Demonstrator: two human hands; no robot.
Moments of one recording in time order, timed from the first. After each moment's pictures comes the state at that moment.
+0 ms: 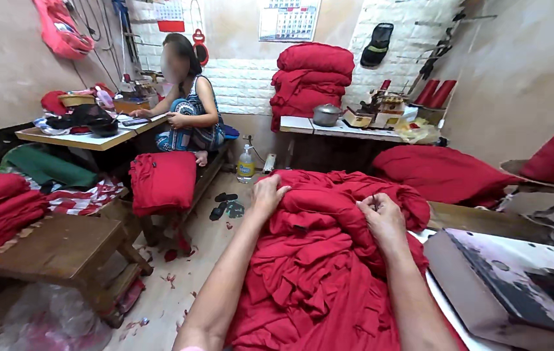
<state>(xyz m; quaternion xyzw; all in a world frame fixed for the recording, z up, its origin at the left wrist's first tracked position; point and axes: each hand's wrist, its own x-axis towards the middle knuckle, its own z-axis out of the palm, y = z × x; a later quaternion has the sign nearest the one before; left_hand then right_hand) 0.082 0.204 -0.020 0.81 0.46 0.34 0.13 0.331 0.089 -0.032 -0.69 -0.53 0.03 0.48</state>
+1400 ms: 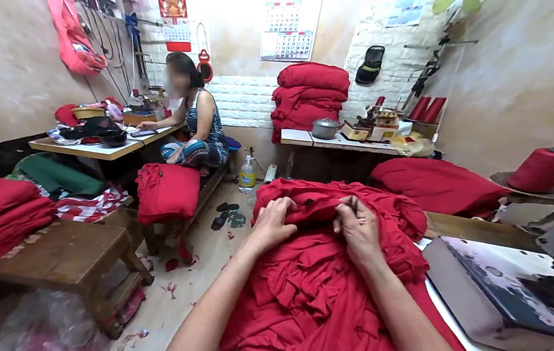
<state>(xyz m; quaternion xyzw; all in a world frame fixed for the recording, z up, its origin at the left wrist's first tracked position) 0.059 0.122 0.008 0.84 0.37 0.31 0.25 0.252 0.076 -0.013 -0.39 -0.57 0.16 0.70</state>
